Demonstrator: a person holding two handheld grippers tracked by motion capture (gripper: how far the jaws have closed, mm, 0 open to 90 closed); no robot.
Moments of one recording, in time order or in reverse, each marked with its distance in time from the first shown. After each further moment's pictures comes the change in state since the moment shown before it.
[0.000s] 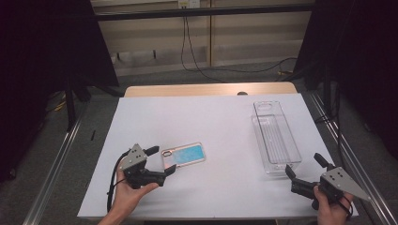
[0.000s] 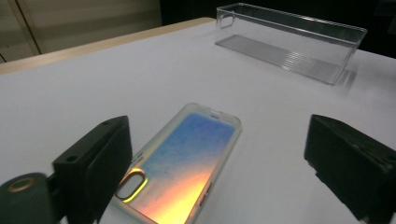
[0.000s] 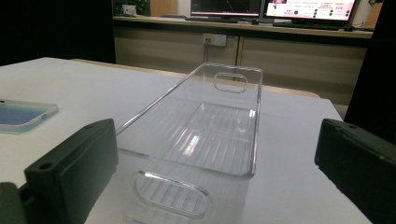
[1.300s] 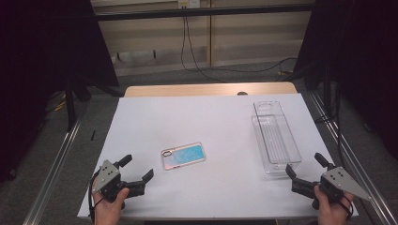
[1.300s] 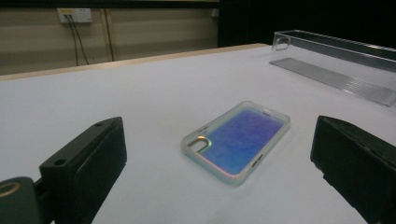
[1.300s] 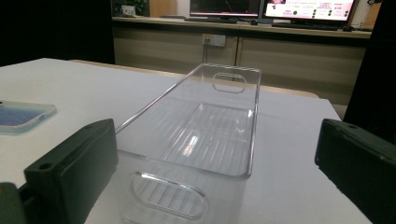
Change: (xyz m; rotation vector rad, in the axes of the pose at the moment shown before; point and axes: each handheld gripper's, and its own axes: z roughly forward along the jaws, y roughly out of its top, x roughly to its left) left arm 0.001 -0.035 -0.054 -0.140 0.224 -0.064; right arm -0.002 0.000 0.000 0.001 -0.004 0.001
